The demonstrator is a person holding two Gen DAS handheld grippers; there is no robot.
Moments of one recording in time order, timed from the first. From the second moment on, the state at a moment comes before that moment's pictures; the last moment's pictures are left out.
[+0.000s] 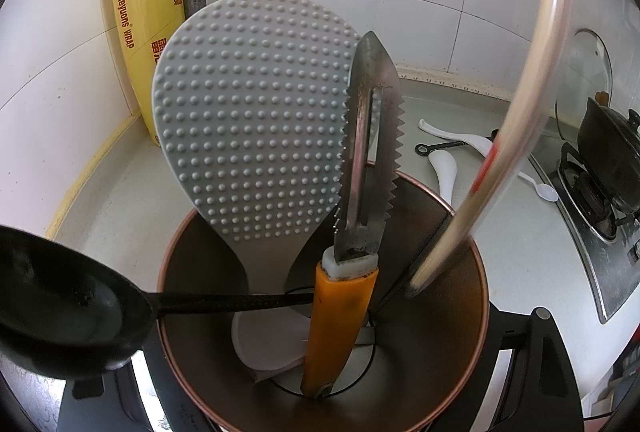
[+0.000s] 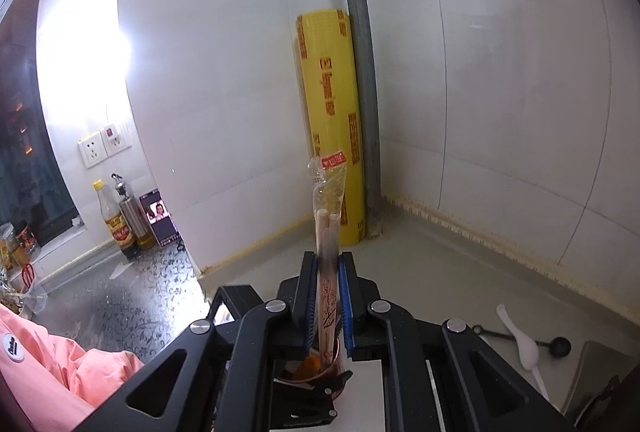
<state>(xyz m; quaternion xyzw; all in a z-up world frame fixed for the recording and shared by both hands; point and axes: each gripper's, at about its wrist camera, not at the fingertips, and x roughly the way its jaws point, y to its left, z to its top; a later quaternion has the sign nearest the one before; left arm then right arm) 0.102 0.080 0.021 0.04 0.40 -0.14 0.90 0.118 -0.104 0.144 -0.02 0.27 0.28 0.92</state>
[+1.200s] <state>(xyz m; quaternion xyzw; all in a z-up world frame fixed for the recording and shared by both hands) 0.102 0.080 0.021 0.04 0.40 -0.14 0.90 0.146 -0.093 0.054 -0.01 0.41 0.27 0.87</state>
